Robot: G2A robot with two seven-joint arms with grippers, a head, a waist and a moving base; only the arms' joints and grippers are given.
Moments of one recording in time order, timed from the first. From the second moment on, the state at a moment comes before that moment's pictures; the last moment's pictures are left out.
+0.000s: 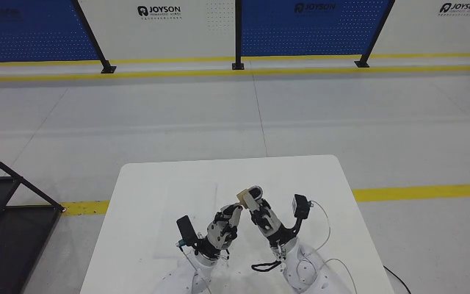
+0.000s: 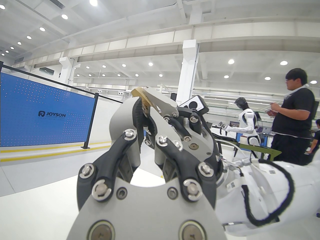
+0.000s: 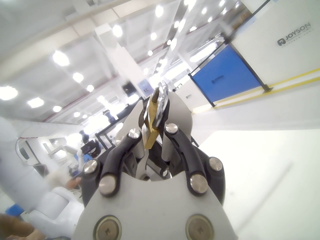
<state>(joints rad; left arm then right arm) 1.53 -1.37 -0.96 -1.25 1.40 -0.55 1.19 -1.59 -1.38 1.06 -1.48 -0.68 -0.83 -0.37</state>
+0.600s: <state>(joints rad) 1.58 -1.33 -1.03 -1.32 1.21 -0.79 1.03 -1.59 -1.37 1.07 -1.49 -0.65 -0.85 -0.34</state>
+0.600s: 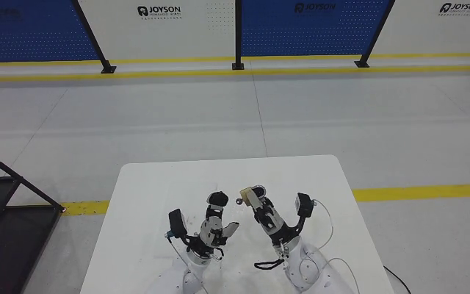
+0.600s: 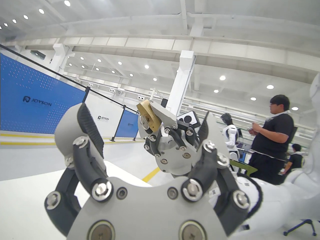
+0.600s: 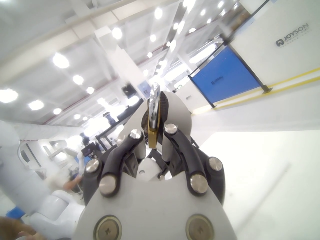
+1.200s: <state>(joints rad) 1.59 -1.26 -1.07 -1.36 0.94 -1.01 0.61 -1.58 -1.35 1.10 -1.48 -0.63 -0.94 -0.23</state>
